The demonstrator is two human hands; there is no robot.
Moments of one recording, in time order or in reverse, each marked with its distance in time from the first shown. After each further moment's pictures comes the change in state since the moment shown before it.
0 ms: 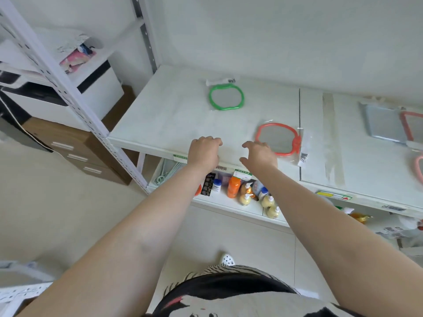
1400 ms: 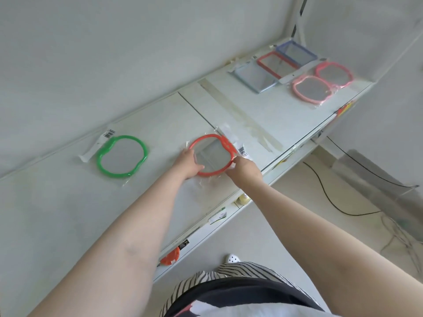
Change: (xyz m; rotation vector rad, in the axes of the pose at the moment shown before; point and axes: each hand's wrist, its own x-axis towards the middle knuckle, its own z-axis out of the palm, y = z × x) left_hand 0.217 0.086 0.067 -0.170 -0.573 0.493; right_hand 0.043 0.062 0.011 0.410 0.187 0.997
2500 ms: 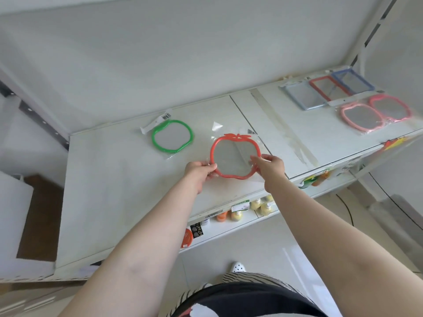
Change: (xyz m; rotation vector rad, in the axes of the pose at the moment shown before) left_hand -0.116 -0.033 0.001 -1.302 0.213 -0.387; right_hand -0.027 -0.018 0.000 1.048 -0.057 0.115
